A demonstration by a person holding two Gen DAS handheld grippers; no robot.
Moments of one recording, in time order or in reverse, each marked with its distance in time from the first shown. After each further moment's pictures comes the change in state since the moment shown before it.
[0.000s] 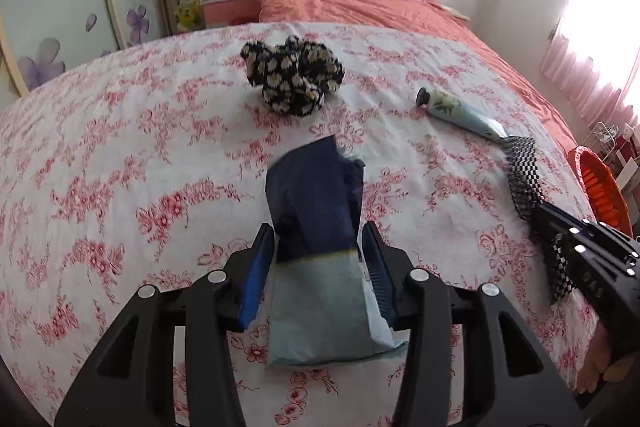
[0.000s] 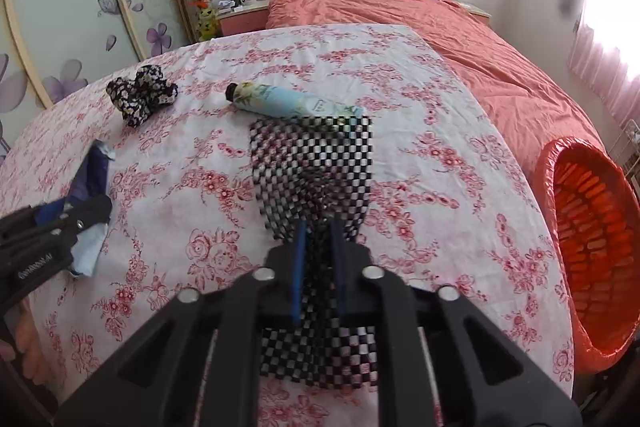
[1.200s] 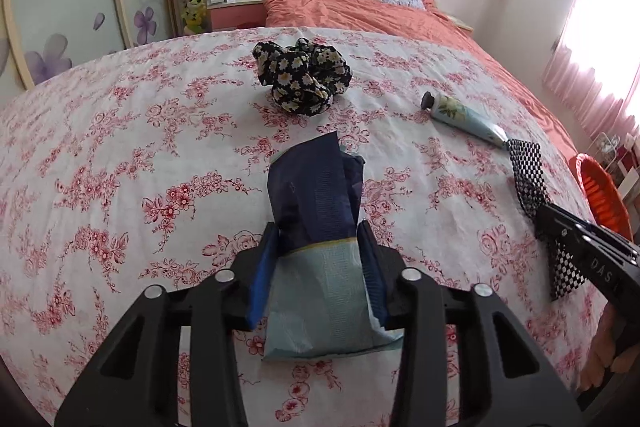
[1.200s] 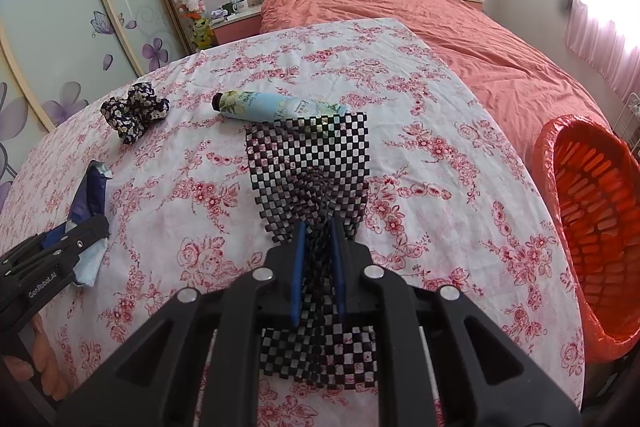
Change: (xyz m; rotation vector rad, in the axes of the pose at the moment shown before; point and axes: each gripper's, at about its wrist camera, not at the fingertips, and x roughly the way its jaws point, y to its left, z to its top) left arm -0.006 0.004 -0.010 -0.021 -0.033 0.000; right arm 0.003 -0.012 0.000 0.065 -0.007 0.031
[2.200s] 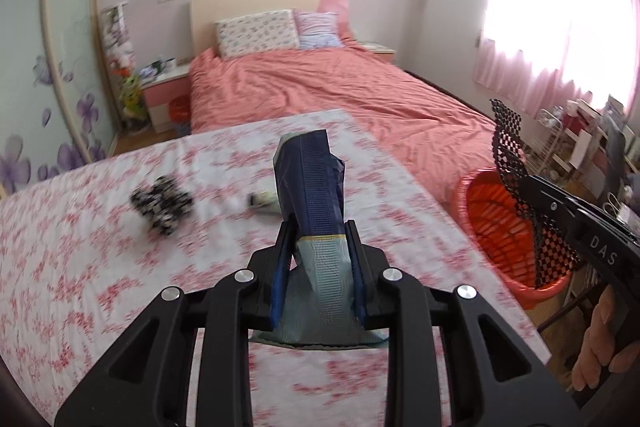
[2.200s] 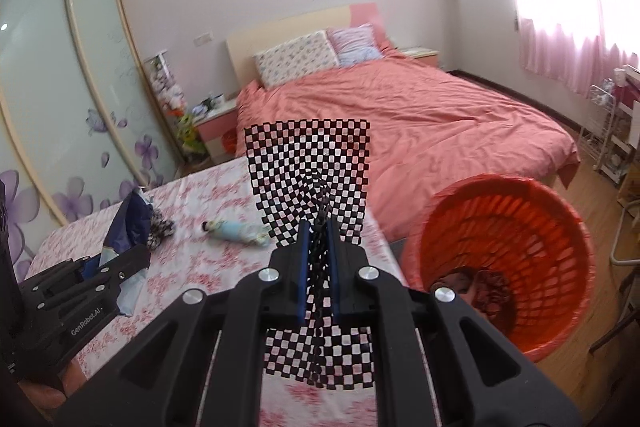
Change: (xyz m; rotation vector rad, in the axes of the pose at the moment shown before) left arm -0.086 -0.138 0.034 0.230 -0.182 -0.154; right arm -0.152 -0.086 0.015 0.168 -0.308 -0.032
